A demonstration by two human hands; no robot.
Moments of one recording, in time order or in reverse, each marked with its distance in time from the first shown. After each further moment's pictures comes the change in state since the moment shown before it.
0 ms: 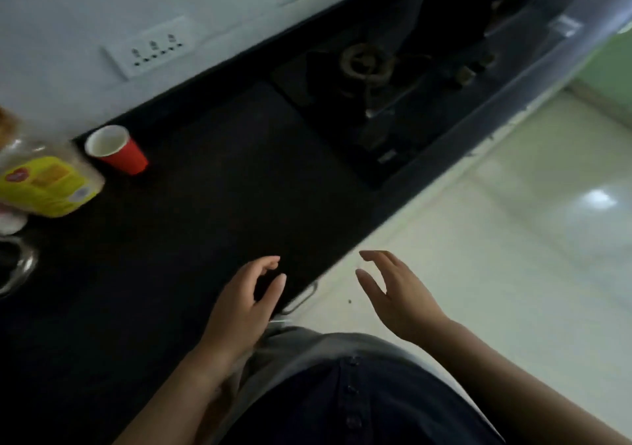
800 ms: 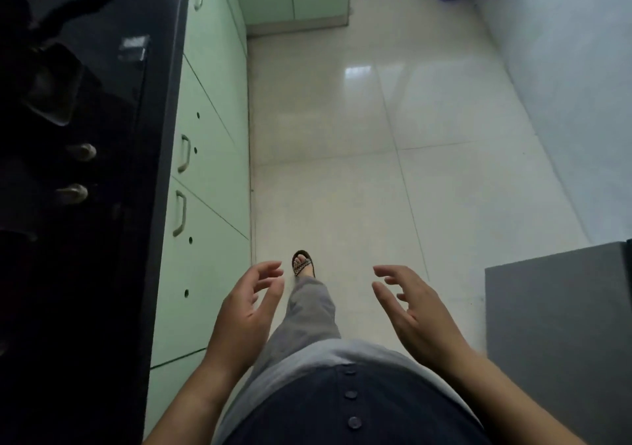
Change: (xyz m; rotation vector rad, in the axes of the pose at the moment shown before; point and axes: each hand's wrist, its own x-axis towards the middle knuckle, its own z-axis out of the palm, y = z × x) left_hand 0.107 0.305 0.332 0.101 -0.751 0.362; right_hand -0.151 0.293 -0.144 0.606 0.736 0.732
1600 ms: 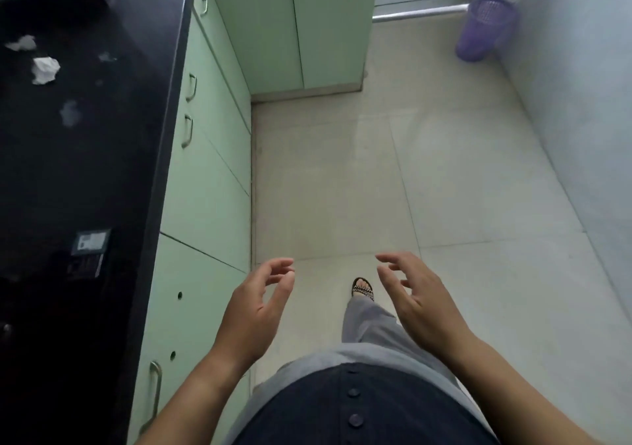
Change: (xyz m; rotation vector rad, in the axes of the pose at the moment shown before) left_hand 0.477 0.195 -0.048 0.093 -0.023 0.041; right_hand 0.492 -0.126 -0.144 0.023 0.052 -0.082
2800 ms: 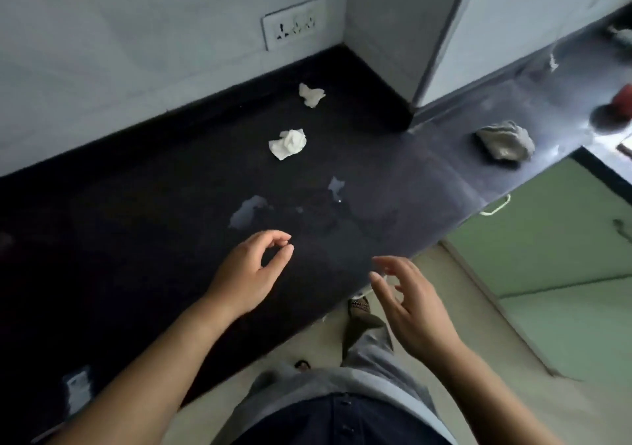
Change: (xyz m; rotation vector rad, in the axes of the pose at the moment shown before) left_hand 0.437 -0.016 -0.352 -0.104 0.827 -0.411; right_hand 0.642 -0.354 0.183 -0.353 -0.758 -0.720
